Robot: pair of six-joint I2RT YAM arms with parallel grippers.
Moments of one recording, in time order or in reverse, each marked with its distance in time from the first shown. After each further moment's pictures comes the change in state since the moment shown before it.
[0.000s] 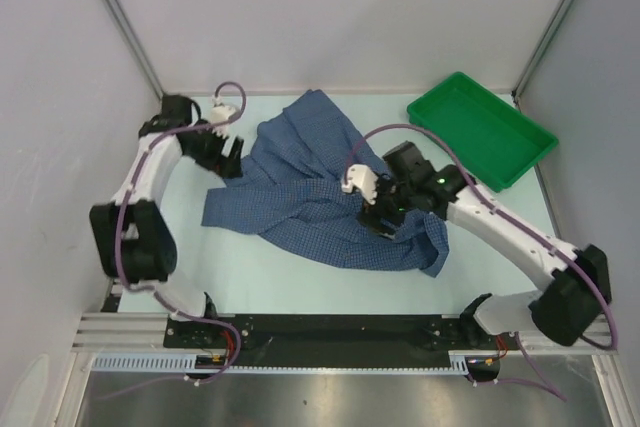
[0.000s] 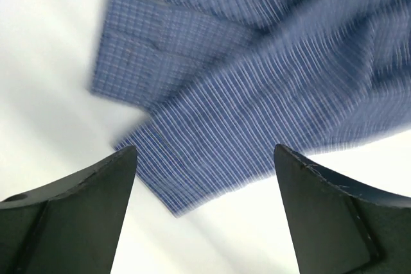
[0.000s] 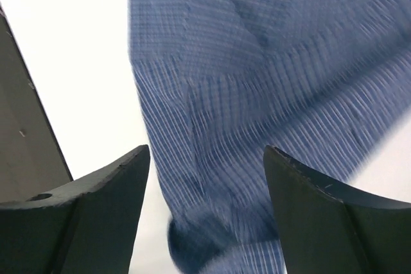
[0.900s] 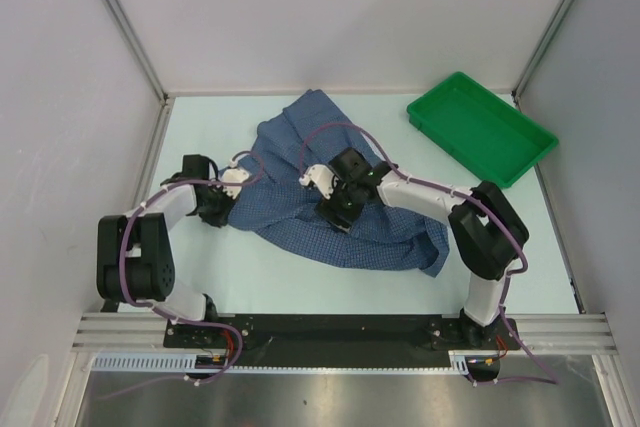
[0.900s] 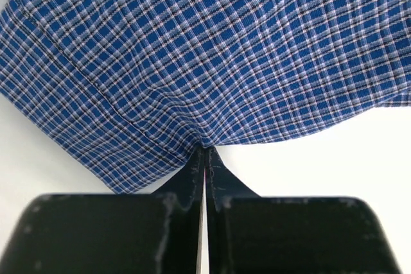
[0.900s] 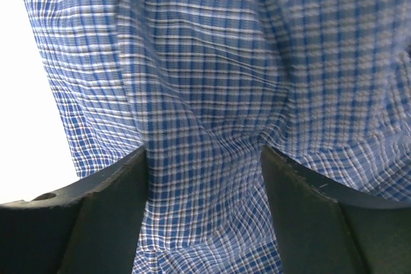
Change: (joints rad) left arm -0.010 -0.164 -0.621 0.309 -0.236 0.124; right arm 0.113 0.528 0.142 0.289 0.128 0.220
